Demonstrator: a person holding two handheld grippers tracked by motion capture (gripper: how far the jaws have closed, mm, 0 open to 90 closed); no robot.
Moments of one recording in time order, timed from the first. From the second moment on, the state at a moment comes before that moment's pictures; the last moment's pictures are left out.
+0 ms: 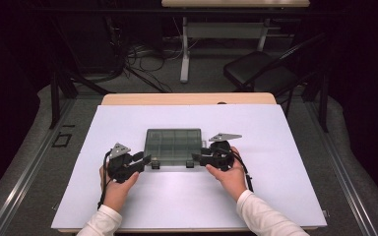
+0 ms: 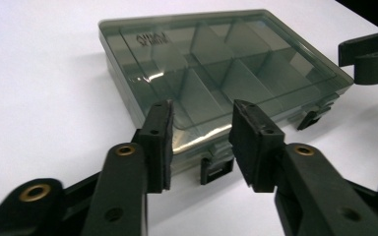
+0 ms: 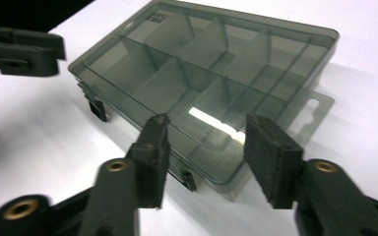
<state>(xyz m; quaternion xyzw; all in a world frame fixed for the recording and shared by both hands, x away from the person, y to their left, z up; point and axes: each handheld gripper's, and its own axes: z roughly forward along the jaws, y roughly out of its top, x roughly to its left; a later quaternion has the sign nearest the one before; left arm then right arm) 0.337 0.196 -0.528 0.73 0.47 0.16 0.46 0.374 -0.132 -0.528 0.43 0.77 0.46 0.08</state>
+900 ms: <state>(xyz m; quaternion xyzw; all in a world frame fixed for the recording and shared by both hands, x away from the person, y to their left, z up) 0.331 0.221 -0.528 0.73 0.47 0.18 0.47 0.336 -0.179 -0.521 0.40 0.77 0.49 0.12</state>
